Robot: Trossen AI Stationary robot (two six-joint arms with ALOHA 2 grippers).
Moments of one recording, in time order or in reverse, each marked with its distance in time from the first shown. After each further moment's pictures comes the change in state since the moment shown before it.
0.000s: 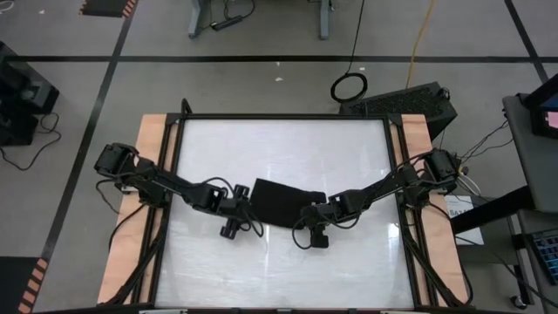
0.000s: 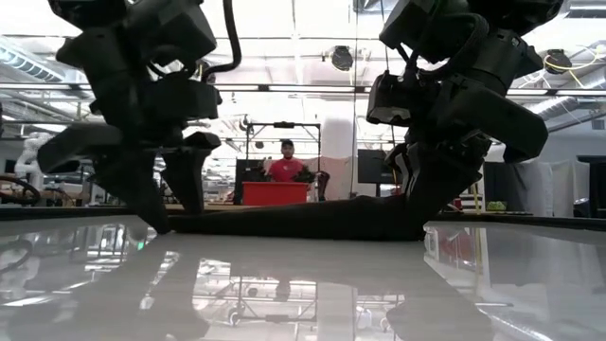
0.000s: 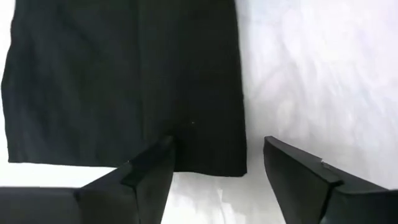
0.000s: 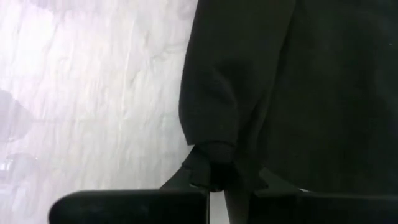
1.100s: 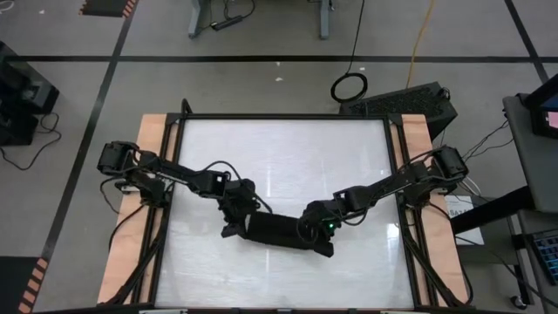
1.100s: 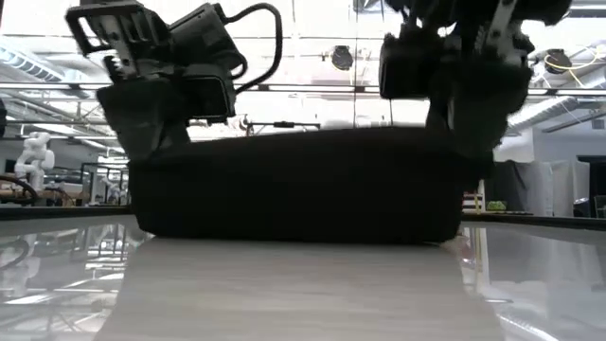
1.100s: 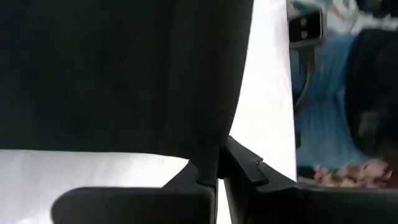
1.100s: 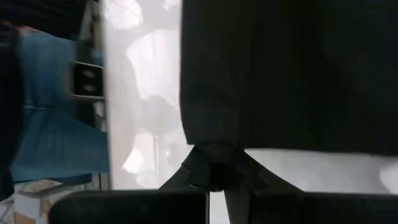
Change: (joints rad) left arm 0.165 0.002 0.013 0.087 0.865 -0.484; right arm 0.001 -0.102 0.000 0.046 -0.462 0.380
